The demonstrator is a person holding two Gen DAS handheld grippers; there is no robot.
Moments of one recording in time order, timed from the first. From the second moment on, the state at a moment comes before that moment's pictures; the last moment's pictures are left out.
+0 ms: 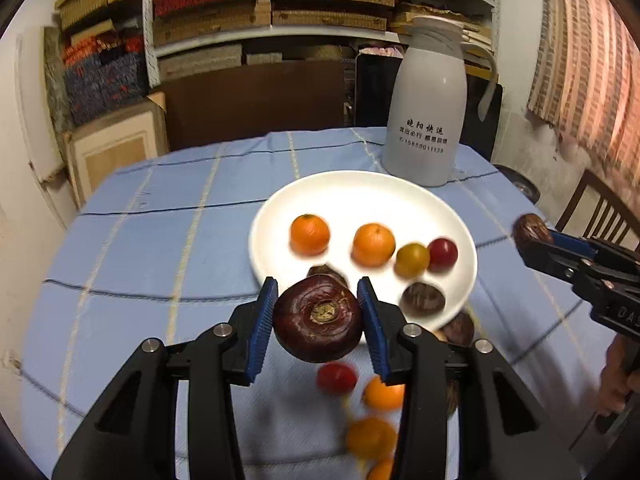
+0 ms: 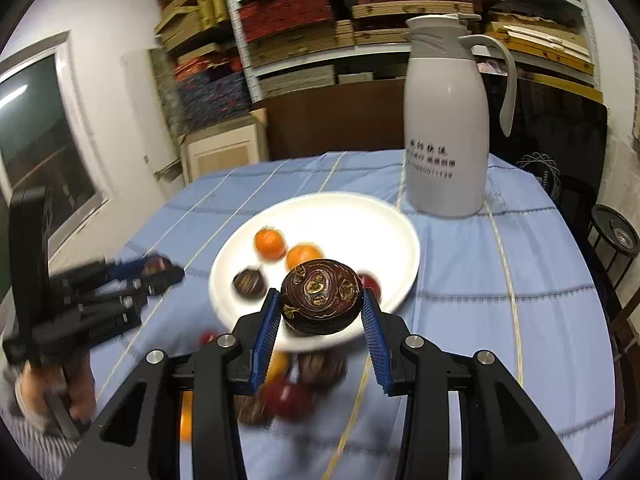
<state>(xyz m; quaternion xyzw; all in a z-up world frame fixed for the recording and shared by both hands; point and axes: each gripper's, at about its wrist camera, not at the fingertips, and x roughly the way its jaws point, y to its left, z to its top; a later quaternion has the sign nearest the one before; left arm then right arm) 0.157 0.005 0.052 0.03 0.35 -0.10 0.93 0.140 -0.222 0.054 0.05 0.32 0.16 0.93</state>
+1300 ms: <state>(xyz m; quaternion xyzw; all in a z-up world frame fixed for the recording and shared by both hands) 0.057 0.030 -0.002 0.00 0.35 -0.06 0.93 0.097 -0.225 -0.010 0.07 0.34 0.11 0.93</state>
